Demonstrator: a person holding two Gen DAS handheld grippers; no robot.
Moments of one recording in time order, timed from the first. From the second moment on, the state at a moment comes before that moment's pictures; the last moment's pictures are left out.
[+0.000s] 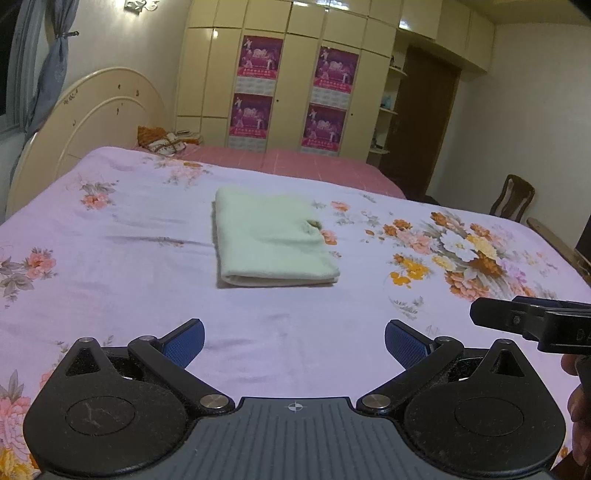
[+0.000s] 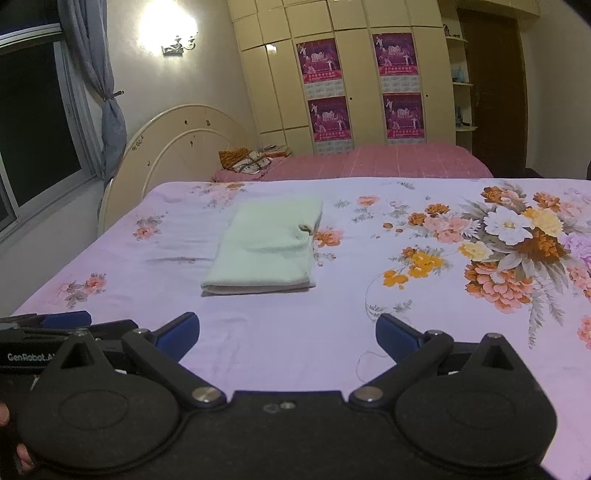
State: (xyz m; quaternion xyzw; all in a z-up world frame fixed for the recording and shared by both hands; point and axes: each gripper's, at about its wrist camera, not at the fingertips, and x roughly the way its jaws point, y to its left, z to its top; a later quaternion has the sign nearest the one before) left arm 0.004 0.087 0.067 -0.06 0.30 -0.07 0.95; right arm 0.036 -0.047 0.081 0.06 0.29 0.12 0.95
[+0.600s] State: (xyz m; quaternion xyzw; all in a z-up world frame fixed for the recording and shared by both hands) left arm 0.014 0.085 0.067 -0.05 0.31 -0.08 0.95; right arm 0.038 -0.038 0.080 0.06 0.29 0.11 0.95
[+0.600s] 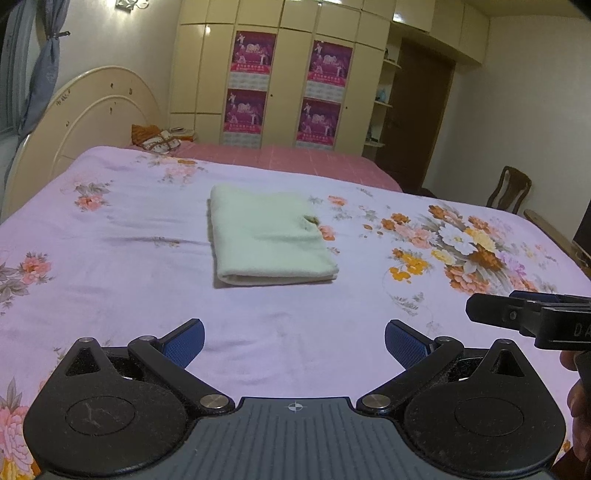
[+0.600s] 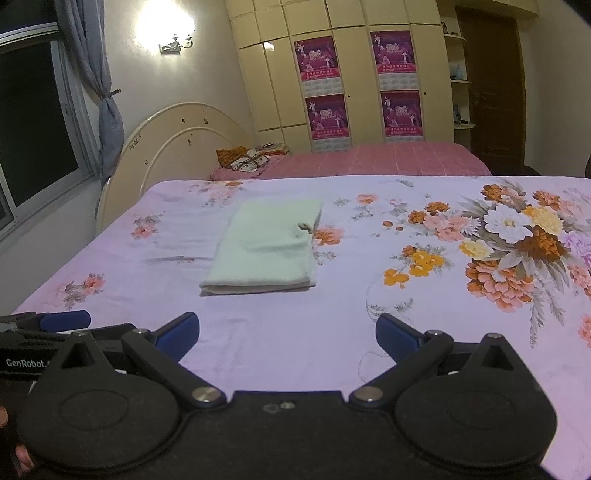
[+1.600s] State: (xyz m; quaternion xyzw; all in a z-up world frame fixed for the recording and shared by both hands) left arm 0.016 0.083 0.061 -0.05 0.31 -0.07 0.95; right arm 0.041 -0.040 0.075 0.06 0.30 0.11 0.95
